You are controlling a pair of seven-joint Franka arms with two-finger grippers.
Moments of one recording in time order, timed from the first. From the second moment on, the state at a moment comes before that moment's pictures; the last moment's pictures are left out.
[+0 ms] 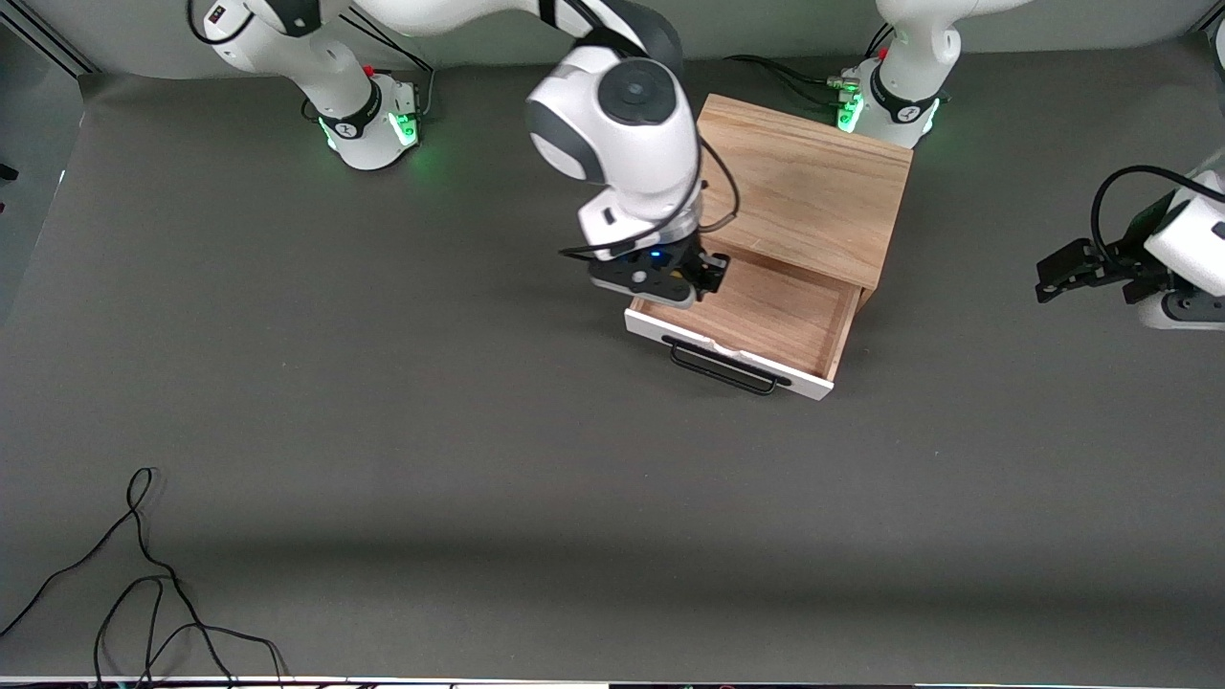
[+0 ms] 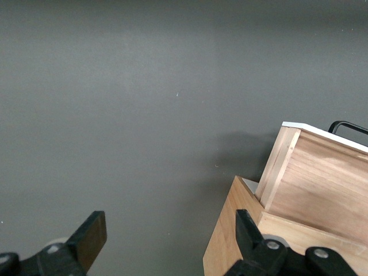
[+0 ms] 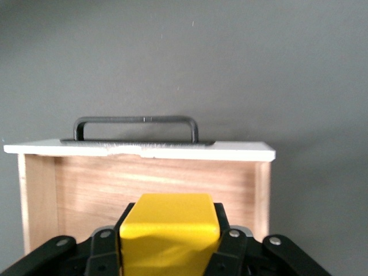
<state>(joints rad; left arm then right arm) 0.06 0.01 -0.09 -1.66 0.00 1.67 0.01 0.89 0.68 0.00 -1.14 0.04 1.97 1.31</state>
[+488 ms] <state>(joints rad) -0.09 0.01 0.07 -1.65 0.00 1.66 0.01 0.94 0.78 0.00 -1.14 0.03 2.04 1.38</state>
